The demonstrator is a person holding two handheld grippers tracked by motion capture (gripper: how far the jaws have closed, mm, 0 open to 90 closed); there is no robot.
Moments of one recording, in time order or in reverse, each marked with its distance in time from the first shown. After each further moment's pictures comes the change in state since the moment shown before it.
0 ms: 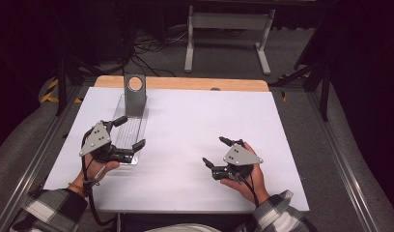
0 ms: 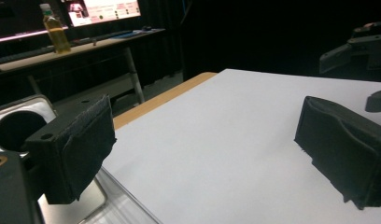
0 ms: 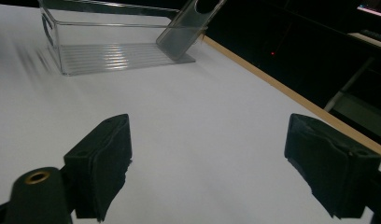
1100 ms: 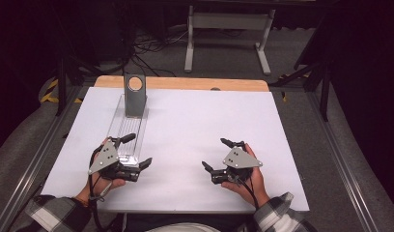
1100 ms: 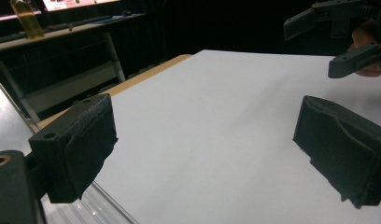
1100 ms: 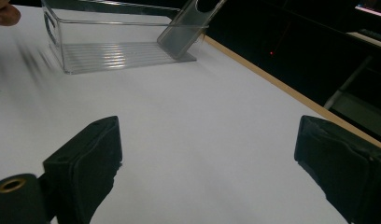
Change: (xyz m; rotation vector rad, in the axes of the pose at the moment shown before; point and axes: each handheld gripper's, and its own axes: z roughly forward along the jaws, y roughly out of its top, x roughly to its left) left arm -0.036 -0.027 -0.003 0.052 -0.075 0.001; right arm 0.006 -0.003 -0.002 -0.001 -0.008 0.002
